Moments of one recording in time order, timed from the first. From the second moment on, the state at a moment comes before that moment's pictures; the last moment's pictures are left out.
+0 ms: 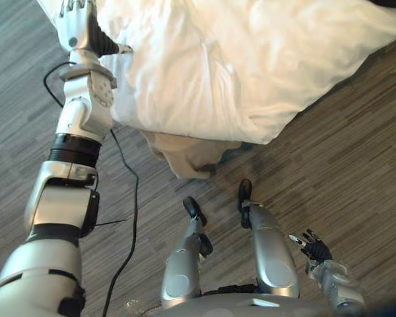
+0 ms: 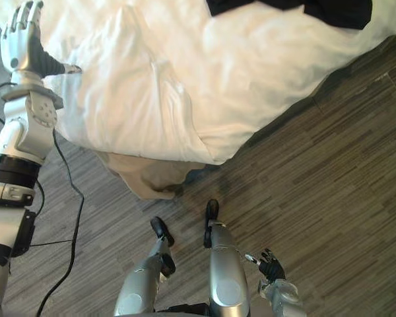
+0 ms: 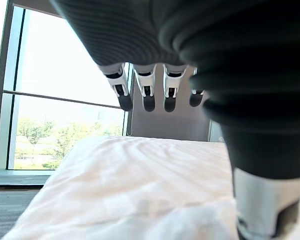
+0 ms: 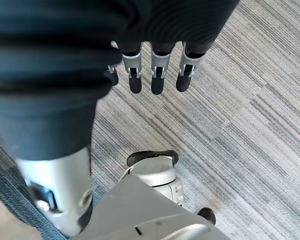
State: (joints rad) left arm -1.03 0.68 -0.18 0.55 0.68 0.19 0.33; right arm 0.07 -0.17 -0.23 0.75 0.21 0.01 0.12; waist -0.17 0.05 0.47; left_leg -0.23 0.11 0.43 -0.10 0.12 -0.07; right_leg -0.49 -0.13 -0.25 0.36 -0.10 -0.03
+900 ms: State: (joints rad) left arm -1.28 0.68 -0.35 0.60 0.36 0.31 -0.42; right arm 0.08 -0.26 -0.36 0.49 0.41 0.02 0.27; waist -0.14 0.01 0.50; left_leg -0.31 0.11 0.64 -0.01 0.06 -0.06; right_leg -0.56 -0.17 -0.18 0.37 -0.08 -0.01
